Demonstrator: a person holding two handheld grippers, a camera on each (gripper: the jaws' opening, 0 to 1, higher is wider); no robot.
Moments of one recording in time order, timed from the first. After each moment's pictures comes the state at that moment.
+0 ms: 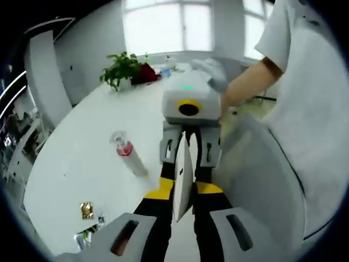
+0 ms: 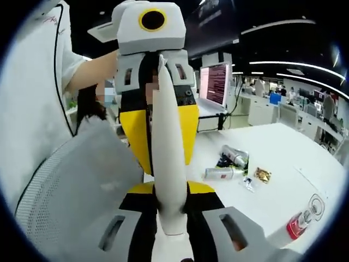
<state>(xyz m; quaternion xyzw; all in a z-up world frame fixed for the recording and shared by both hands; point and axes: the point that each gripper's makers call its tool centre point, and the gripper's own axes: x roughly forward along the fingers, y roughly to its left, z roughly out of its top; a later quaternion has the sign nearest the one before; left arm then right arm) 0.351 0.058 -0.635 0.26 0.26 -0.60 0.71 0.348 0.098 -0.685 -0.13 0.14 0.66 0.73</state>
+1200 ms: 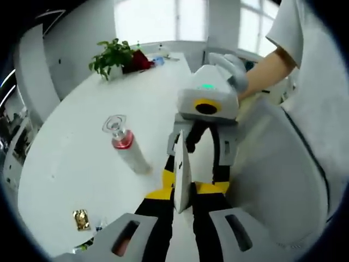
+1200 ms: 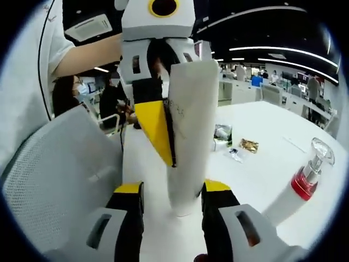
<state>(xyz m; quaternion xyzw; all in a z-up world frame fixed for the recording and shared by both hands) 0.400 0.042 -0.689 0.27 0.29 -0.62 0.68 0.377 0.067 -0.742 -0.12 0.20 0.60 0.77</state>
